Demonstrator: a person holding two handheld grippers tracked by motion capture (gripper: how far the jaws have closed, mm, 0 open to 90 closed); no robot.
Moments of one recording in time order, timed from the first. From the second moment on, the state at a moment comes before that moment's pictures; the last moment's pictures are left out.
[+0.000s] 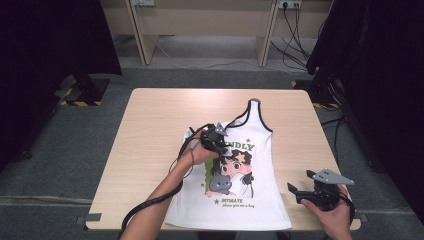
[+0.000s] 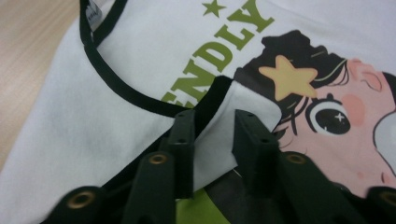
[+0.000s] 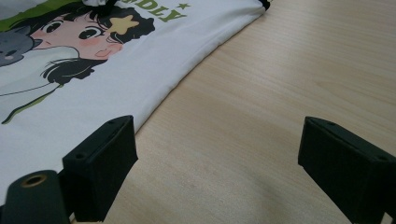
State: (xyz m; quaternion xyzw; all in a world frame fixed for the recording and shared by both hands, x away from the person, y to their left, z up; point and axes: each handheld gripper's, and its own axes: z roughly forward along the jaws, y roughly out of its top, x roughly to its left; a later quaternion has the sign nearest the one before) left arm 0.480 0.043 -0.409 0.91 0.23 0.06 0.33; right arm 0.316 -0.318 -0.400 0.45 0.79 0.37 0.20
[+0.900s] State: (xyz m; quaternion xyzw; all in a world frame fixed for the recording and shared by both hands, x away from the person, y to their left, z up) left arm 0.490 0.036 -0.411 0.93 0.18 0.04 0.32; right arm 0.316 -0.318 -0.401 0.45 0.79 0.37 0.20
